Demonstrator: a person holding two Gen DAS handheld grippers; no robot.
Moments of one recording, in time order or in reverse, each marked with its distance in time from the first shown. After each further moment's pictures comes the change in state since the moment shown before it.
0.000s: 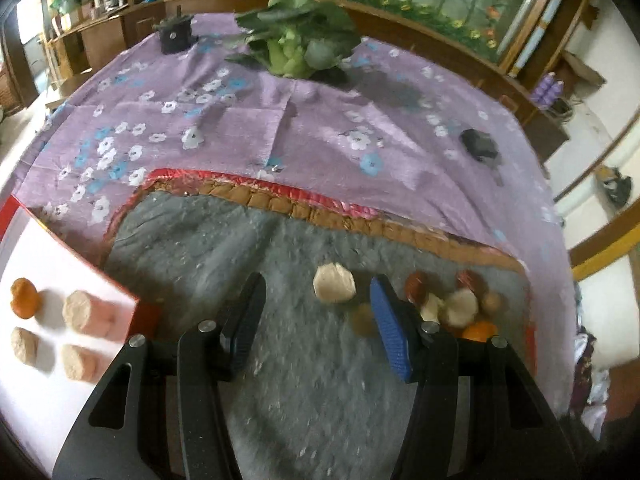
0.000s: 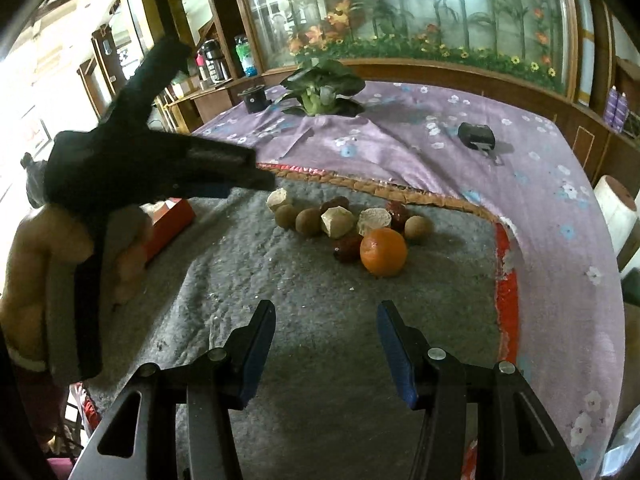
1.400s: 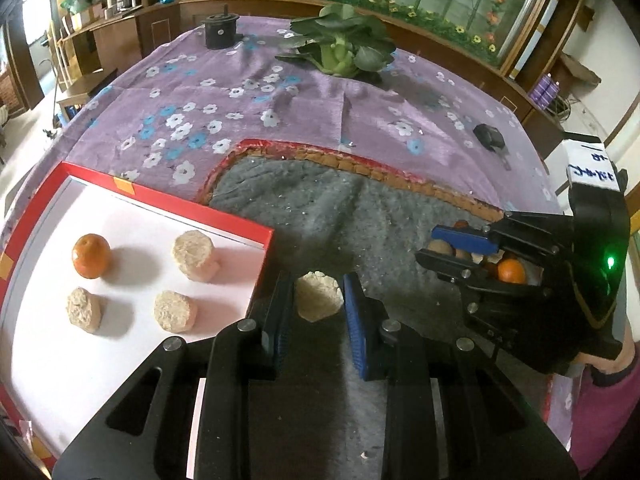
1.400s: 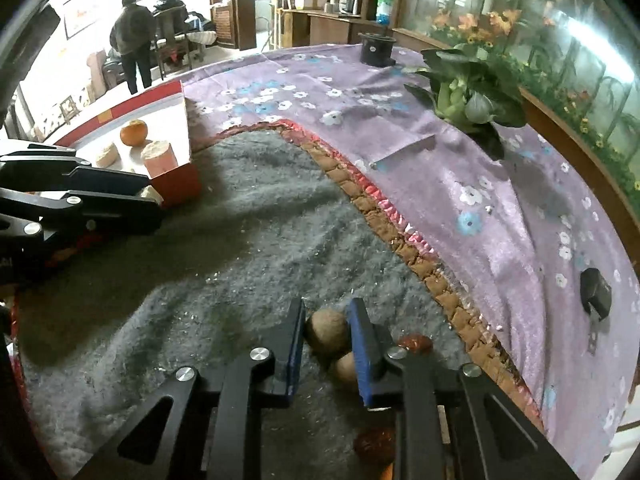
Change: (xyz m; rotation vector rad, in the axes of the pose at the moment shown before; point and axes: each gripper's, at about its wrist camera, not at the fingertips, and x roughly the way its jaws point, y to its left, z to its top) left arm -0.050 0.068 -0.042 0.019 -0.033 -0.015; right arm 0.119 0.048 0.082 -0.545 0.193 0.100
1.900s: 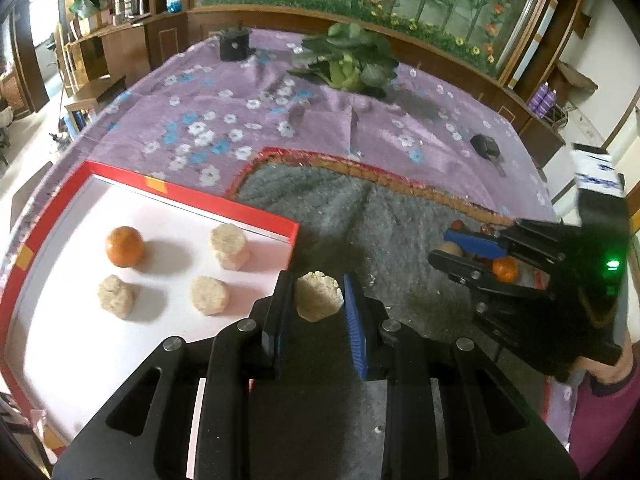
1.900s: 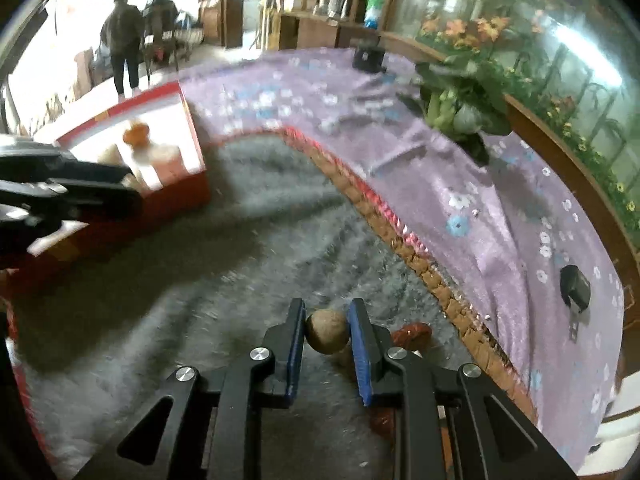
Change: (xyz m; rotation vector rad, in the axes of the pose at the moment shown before) left arm -0.031 0.016 -0.010 -0.005 -0.054 0.005; right arm -0.021 0.020 0.002 0.036 -0.033 -0.055
